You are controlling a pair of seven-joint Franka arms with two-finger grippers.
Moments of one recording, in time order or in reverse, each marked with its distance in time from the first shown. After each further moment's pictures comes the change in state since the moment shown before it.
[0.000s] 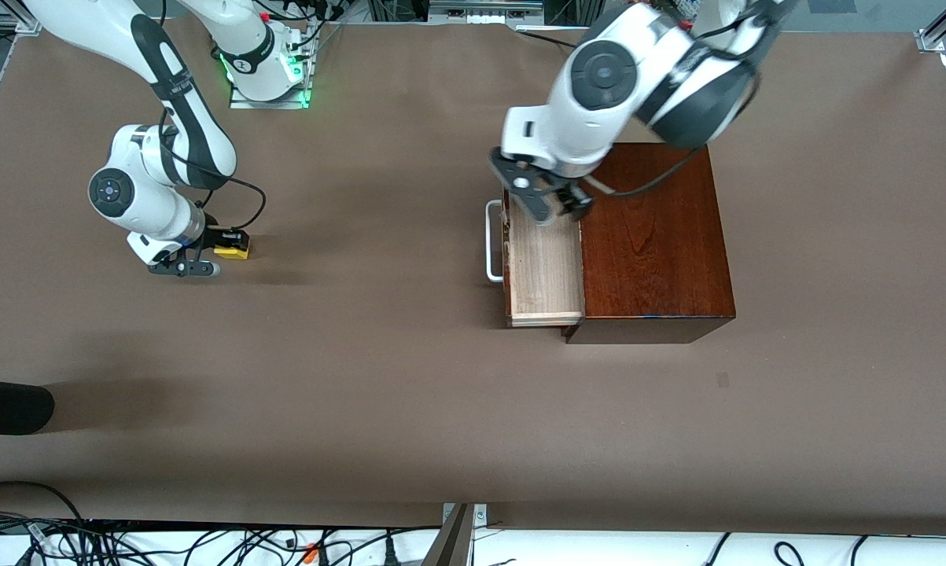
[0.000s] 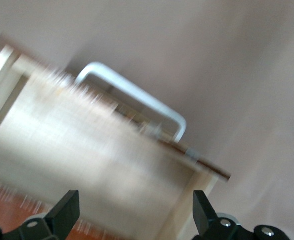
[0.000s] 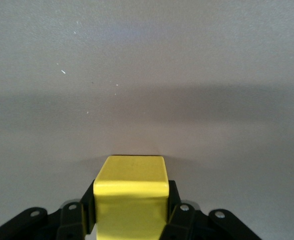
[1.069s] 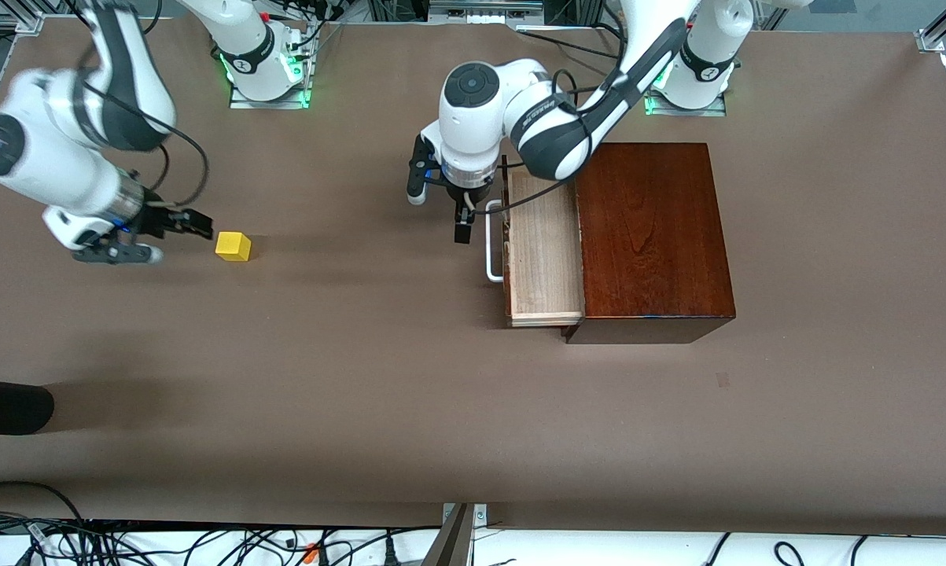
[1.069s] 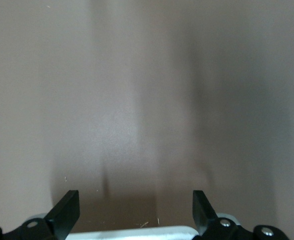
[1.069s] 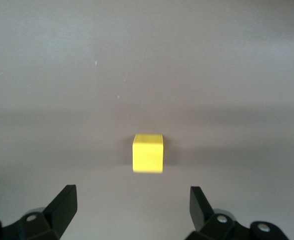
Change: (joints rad) left arm -0.185 0.261 -0.001 0.029 0.339 0.321 0.302; right arm 0.002 -0.288 -0.020 0.230 0.000 -0.489 -0.020
